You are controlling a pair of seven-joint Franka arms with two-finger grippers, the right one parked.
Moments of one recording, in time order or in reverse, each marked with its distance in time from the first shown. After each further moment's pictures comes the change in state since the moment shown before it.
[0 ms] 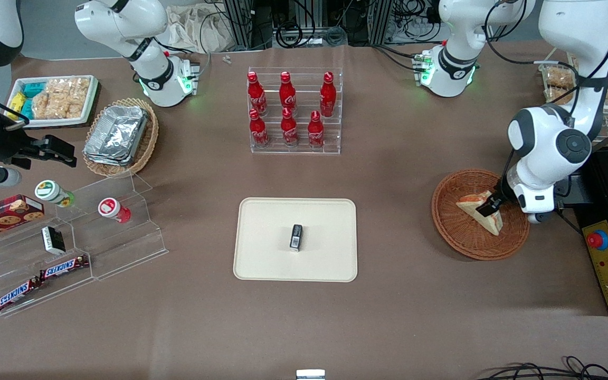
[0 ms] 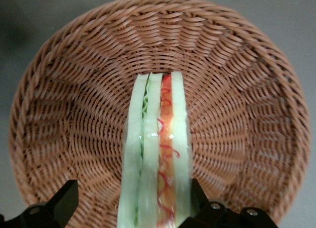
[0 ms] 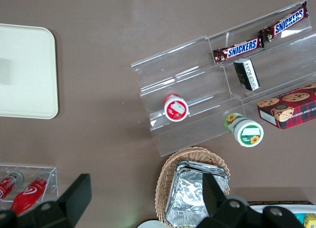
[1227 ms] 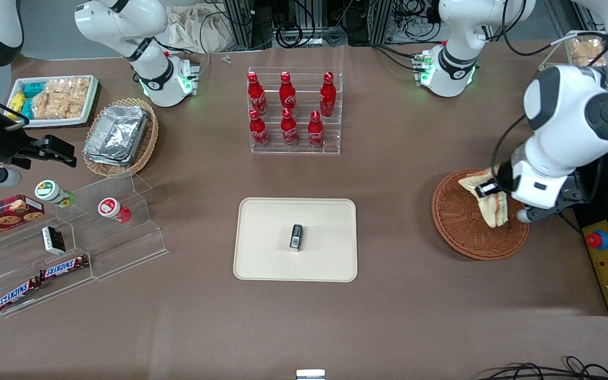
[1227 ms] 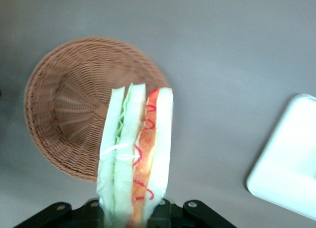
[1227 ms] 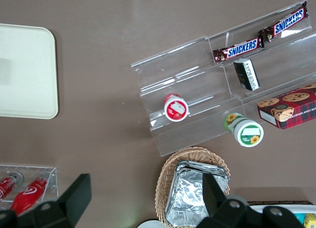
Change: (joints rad) arm -0.055 -0.142 -0.183 0.466 0.030 -0.631 0.238
